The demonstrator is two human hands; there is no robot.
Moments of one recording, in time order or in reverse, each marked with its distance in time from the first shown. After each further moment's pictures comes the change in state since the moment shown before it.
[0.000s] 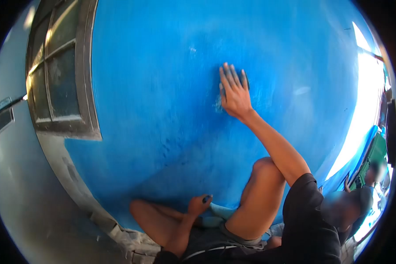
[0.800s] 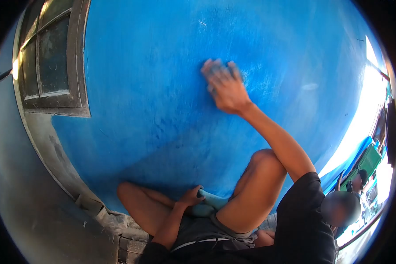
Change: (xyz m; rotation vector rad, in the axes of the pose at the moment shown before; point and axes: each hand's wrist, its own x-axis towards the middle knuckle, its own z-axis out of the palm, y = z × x) left_hand -0.011 -0.022 0.005 -0.004 -0.572 -0.207; right_hand -0.017 -0.027 0.004 0.043 -0.193 -0.267
